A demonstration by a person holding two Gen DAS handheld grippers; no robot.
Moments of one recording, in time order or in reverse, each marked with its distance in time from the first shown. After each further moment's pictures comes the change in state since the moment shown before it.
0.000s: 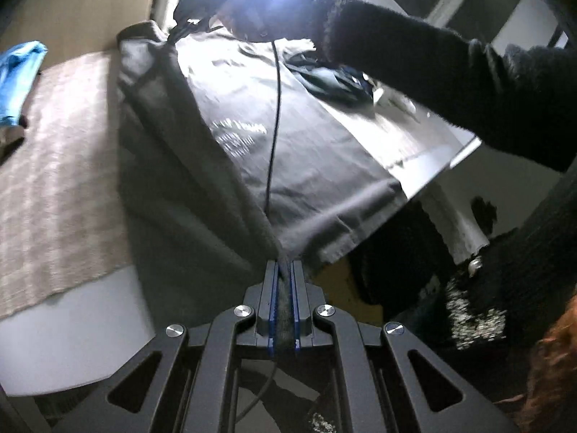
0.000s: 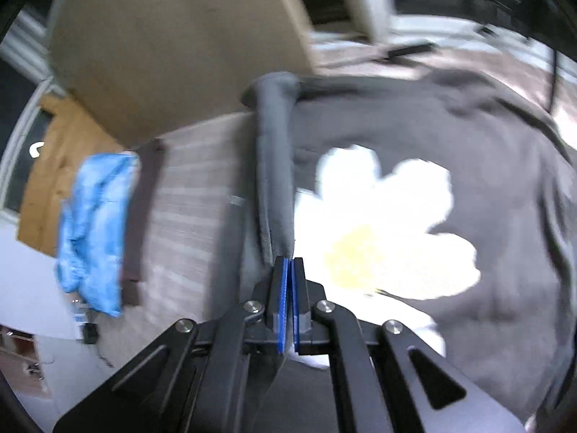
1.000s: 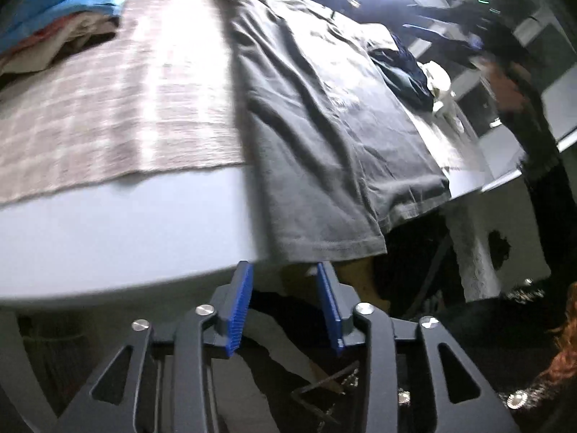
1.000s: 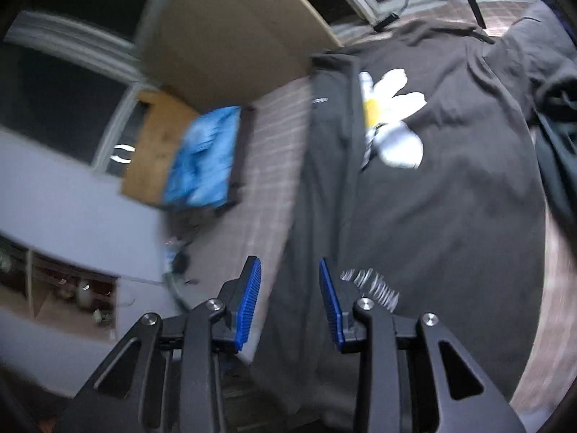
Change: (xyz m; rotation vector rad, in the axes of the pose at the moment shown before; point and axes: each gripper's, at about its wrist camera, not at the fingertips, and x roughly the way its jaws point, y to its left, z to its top) left arm -0.029 0.073 -0.061 -0.243 0.058 0.076; right arm -0.169 0.006 -0.200 0.006 -0.015 0.273
